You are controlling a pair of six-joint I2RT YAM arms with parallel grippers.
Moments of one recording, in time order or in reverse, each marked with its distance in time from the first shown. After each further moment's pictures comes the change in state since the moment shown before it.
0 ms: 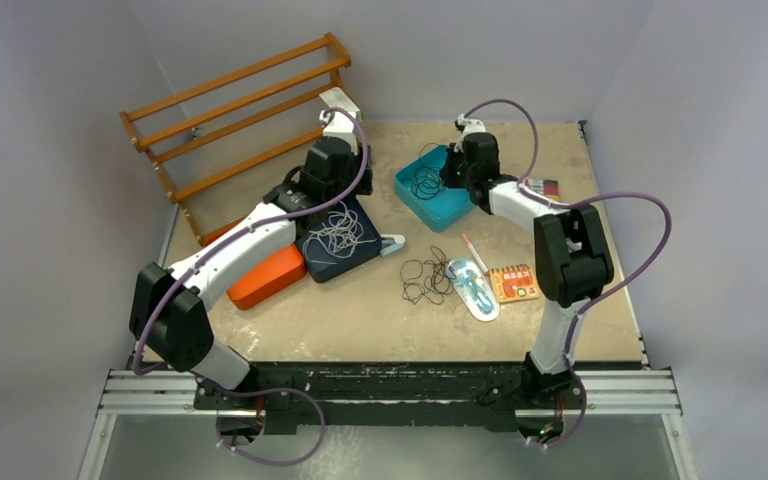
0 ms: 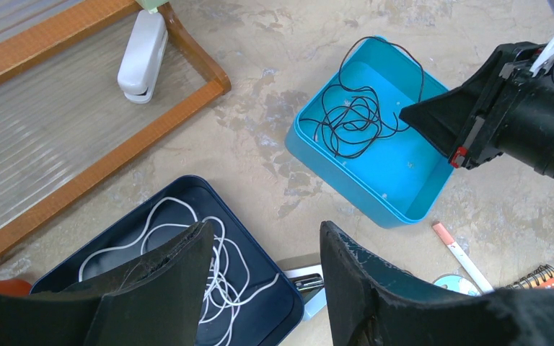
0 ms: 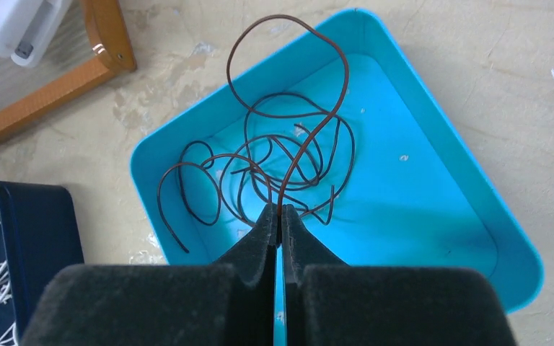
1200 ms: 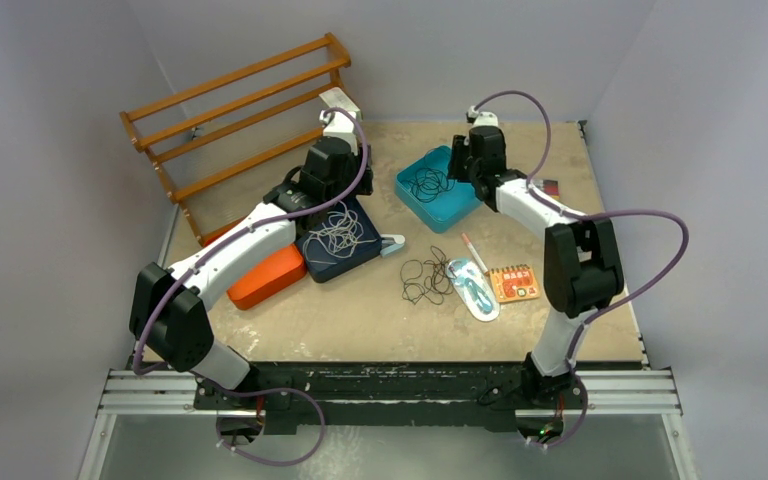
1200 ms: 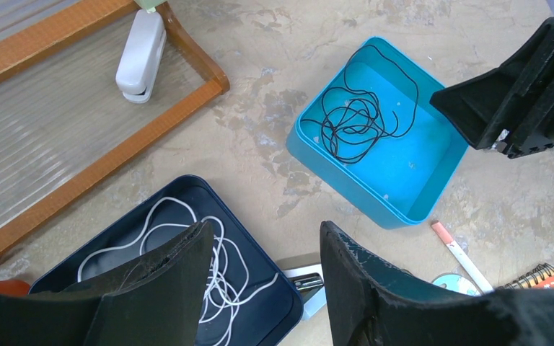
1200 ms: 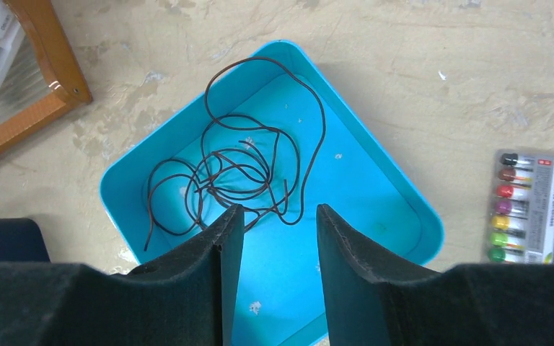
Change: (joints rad) left arm 0.000 0.000 0.000 0.000 0.002 0.000; right arm 0.002 -0.072 0.021 -0.108 0.159 -0.005
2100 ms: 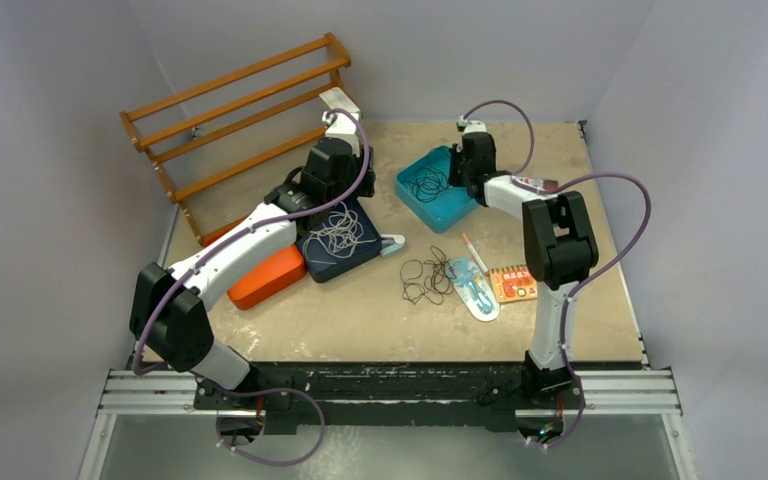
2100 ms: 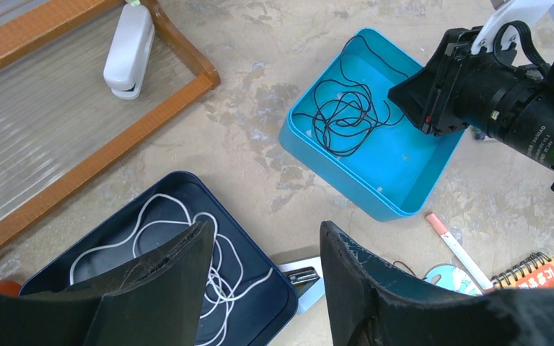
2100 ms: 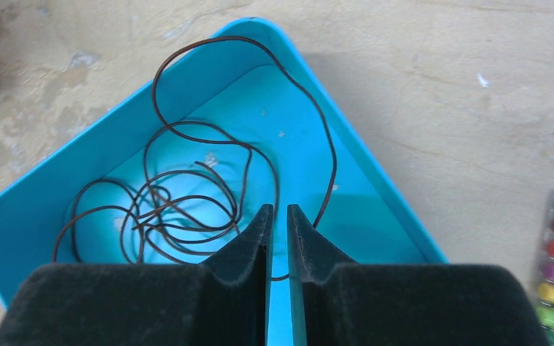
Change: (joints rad) left arm -0.006 0.000 0.000 -0.007 0.023 0.000; right arm -0.025 0.230 0.089 0.084 -0.058 -0.070
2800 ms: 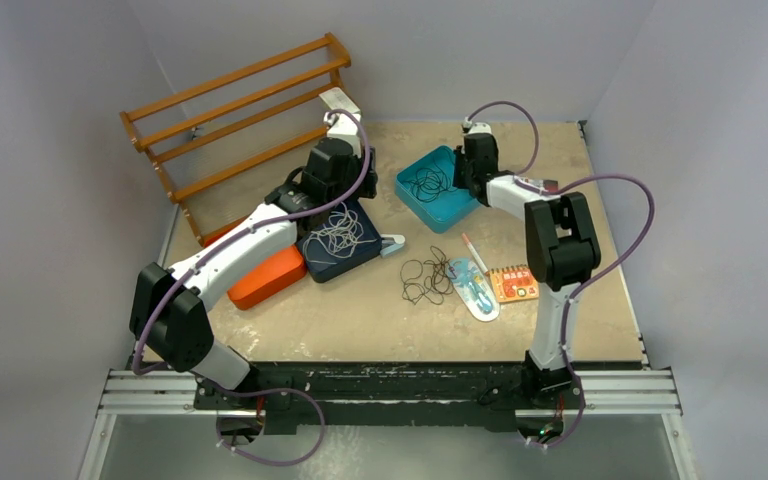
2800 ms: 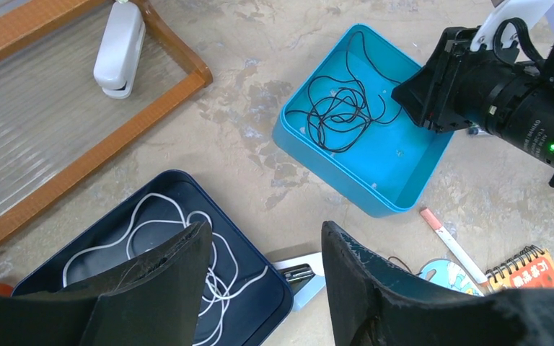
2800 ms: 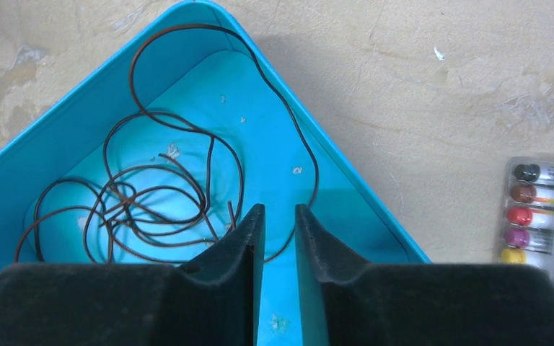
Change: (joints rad) left arm -0.006 0.000 0.000 0.000 0.014 0.000; right arm -0.011 -0.003 0.007 -0.060 0.095 0.014
